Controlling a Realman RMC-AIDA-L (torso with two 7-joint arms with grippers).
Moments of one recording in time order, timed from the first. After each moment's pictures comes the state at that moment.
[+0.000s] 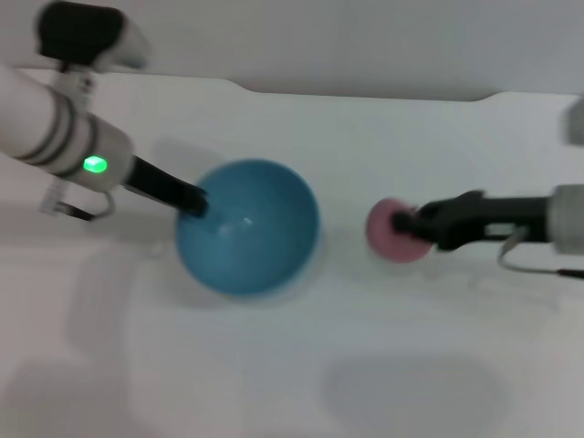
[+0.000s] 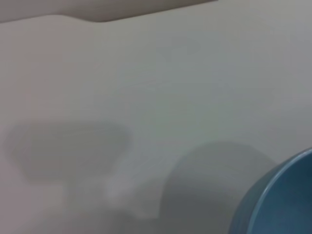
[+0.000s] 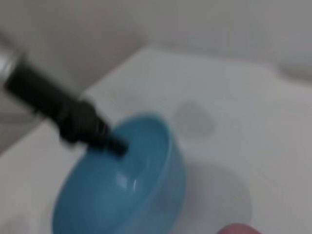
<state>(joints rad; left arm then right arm) -0.61 -2.06 1.23 1.01 2.53 1.26 -2.61 0.51 2.07 -1.25 -0.78 -1.84 -1.16 1.88</state>
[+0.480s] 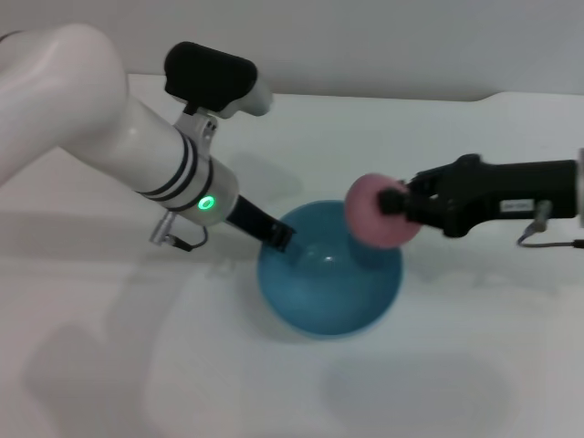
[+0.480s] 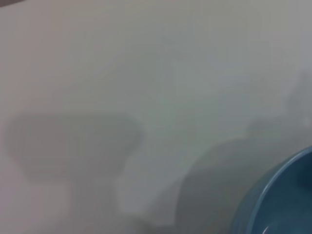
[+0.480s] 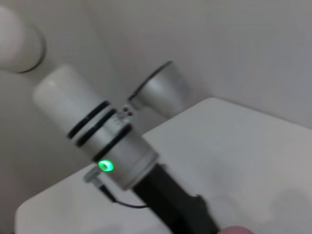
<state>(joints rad) -0.70 -2.07 1.64 0.88 2.38 1.03 -2.78 0.53 2.07 -1.13 -0.91 -1.84 -1.44 1.81</state>
